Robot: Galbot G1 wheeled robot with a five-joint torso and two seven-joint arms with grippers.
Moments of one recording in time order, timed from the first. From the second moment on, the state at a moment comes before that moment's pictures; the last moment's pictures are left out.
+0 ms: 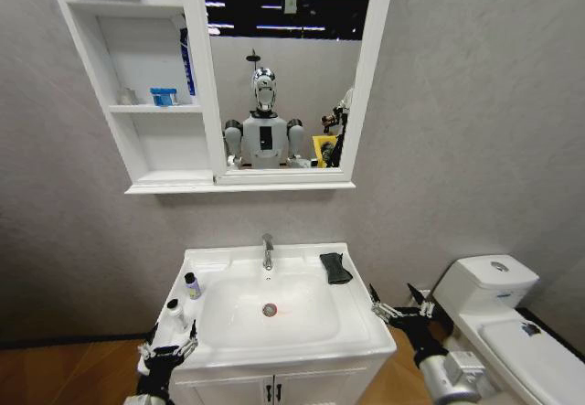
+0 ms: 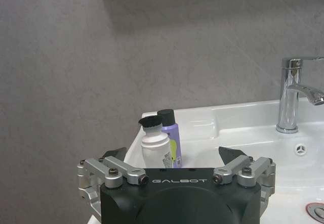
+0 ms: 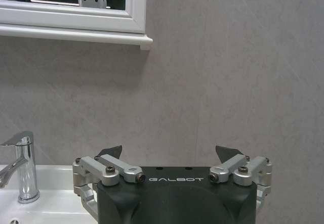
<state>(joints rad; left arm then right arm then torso) 1.62 -1.50 -0.71 -2.01 -0.05 -0.06 0.01 -1.59 1.48 0.78 2.32 0.16 -0.21 -0.09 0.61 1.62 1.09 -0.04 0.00</state>
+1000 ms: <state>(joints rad) 1.44 -1.47 -0.68 -1.84 -0.05 0.02 -0.13 -1.58 1.48 0.80 2.31 0.20 -0.18 -0.07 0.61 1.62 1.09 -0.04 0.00</state>
